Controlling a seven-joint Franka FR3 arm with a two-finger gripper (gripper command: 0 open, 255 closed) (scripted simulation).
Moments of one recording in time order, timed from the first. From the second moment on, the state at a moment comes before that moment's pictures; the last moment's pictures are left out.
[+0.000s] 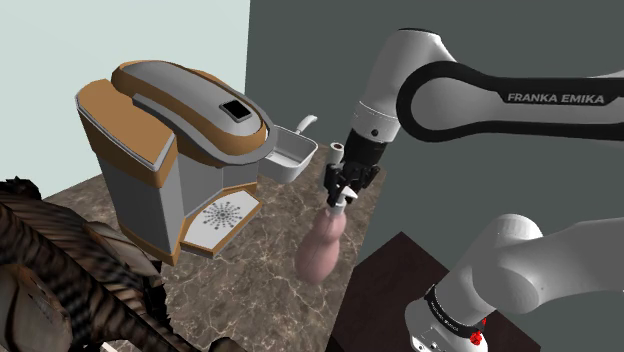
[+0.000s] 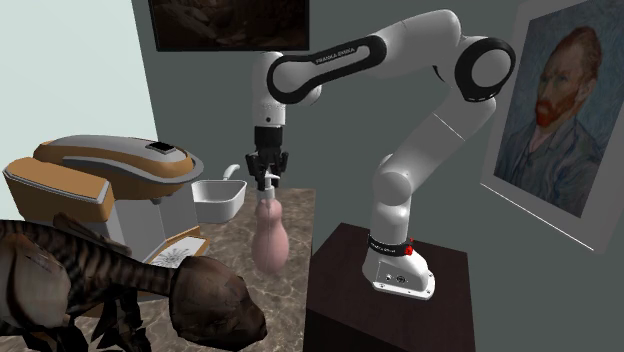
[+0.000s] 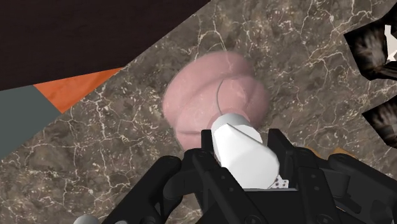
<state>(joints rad) 0.13 -0.68 0.30 -2.56 0.33 1.92 0.42</state>
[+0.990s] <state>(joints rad) 0.11 -0.69 0.26 -2.37 0.30 1.72 0.44</state>
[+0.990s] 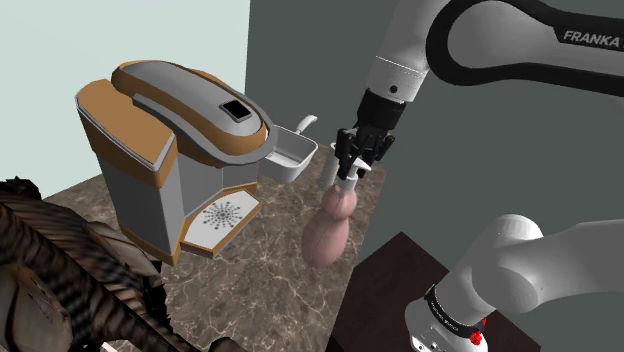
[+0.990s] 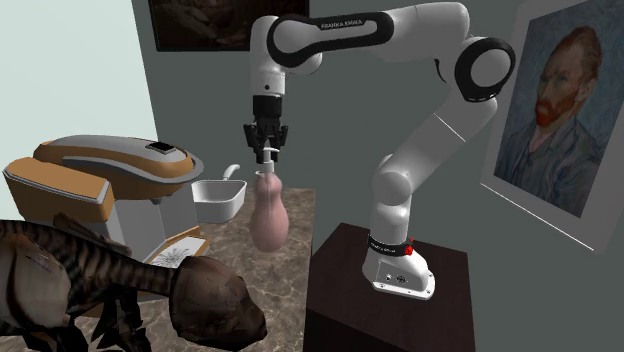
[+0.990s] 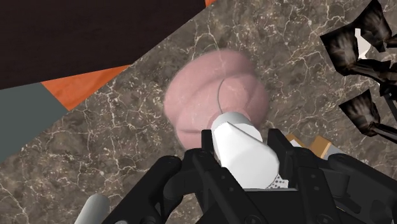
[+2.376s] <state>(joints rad) 0.10 -0.62 0.23 -2.04 0.26 1.46 0.49</state>
